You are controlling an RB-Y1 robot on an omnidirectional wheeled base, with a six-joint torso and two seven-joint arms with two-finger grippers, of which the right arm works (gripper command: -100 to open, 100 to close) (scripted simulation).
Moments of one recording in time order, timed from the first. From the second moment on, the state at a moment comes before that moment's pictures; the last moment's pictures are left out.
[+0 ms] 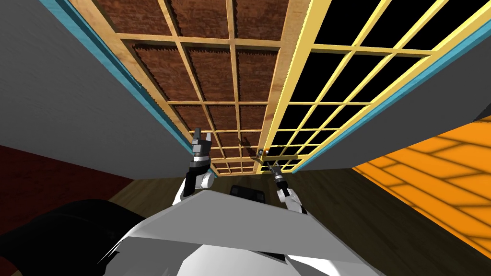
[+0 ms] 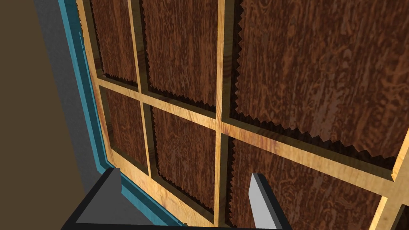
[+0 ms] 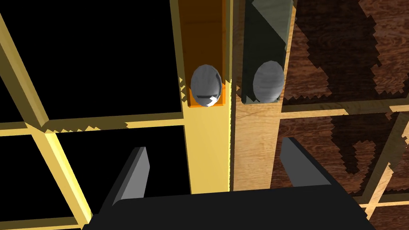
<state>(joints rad) -0.27 -0.05 -0.67 -0.44 0.95 -1.05 1.11</state>
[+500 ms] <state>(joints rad) -0.22 -0.06 -0.69 -0.48 0.94 -1.03 1.10</state>
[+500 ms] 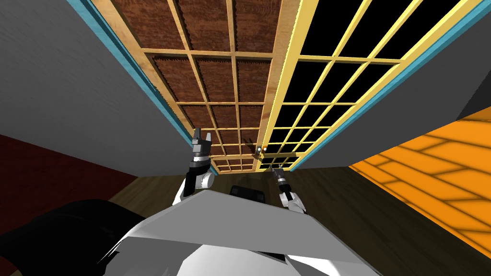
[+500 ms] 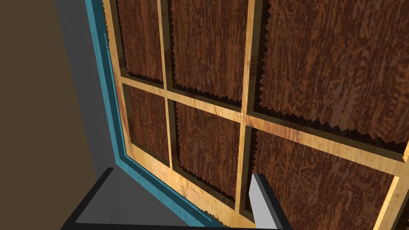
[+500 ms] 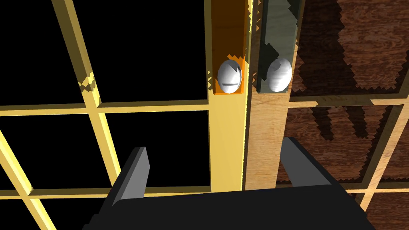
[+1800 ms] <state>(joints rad) -0.12 -0.10 -0.79 -0.52 0.88 -0.99 1.13</state>
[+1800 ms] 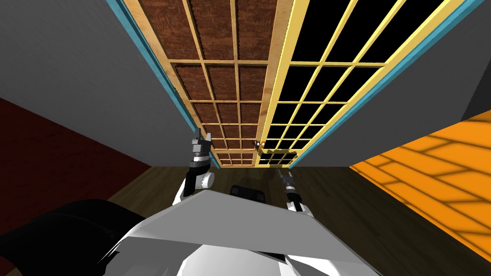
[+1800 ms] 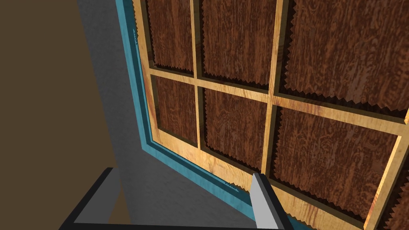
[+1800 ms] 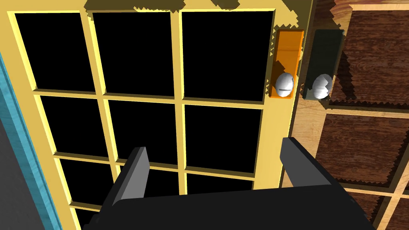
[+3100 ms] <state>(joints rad) -0.08 -0.13 -0.90 -0.47 0.80 -0.95 1.21</state>
